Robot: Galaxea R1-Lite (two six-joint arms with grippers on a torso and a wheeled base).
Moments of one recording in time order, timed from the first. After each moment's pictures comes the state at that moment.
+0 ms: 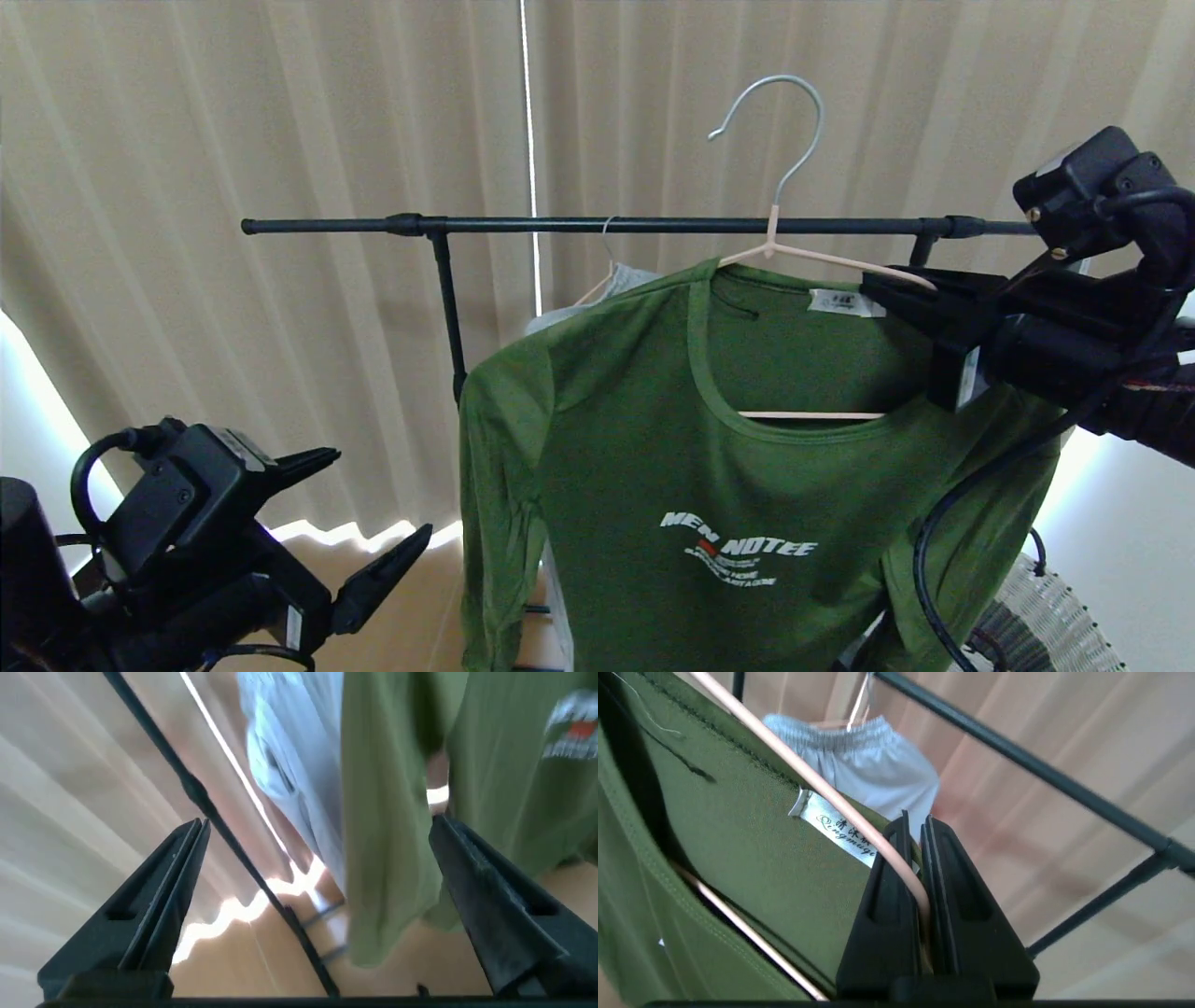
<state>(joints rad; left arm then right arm) -0.46 1.29 -0.20 -0.86 0.00 0.31 0.51 1.38 -0.78 -0.53 -0.09 -0.32</state>
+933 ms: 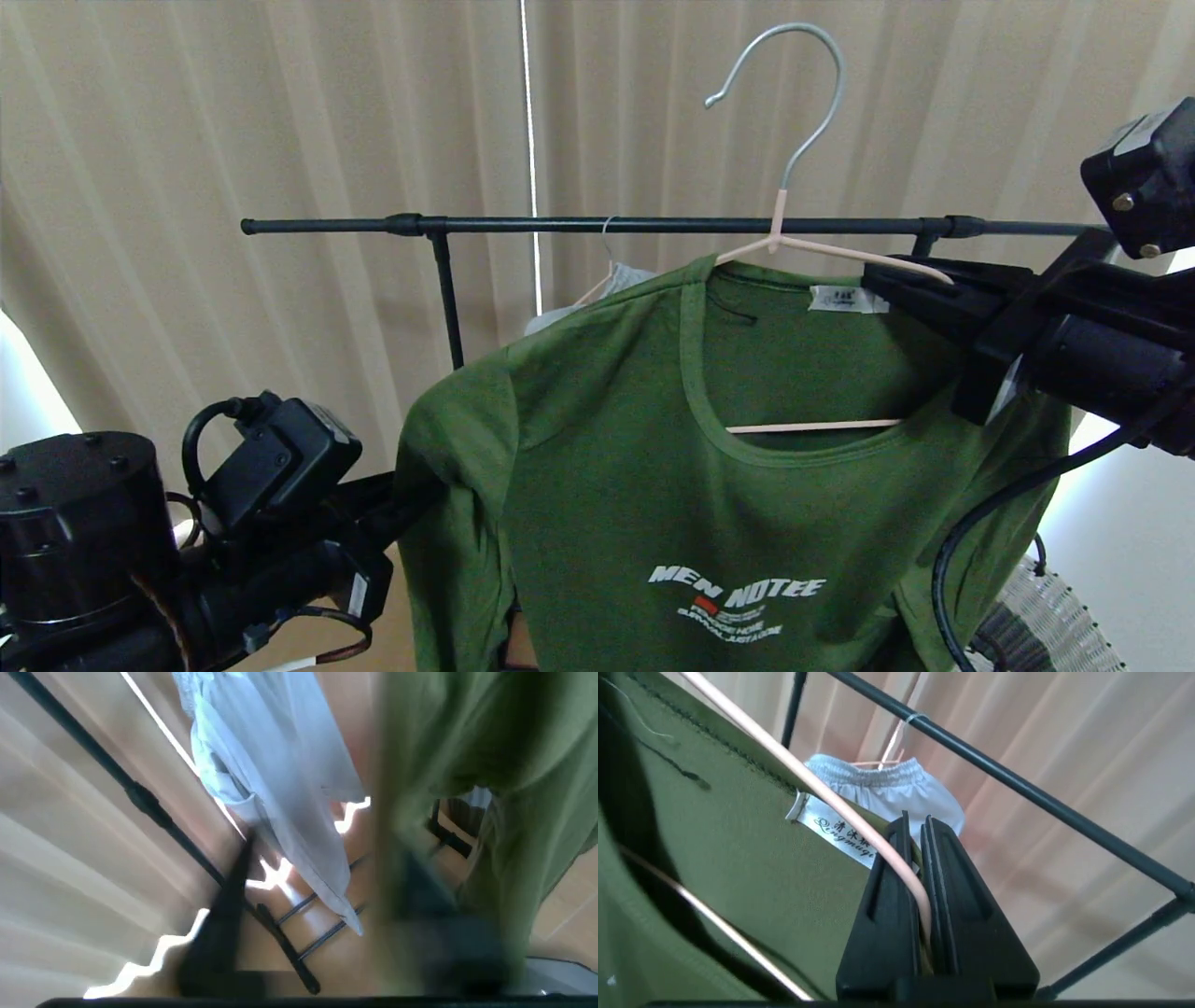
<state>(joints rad) -0.49 1.44 -0.29 -0.89 -0.07 0.31 0.56 1.32 -0.77 -0.53 -0.04 -0.31</state>
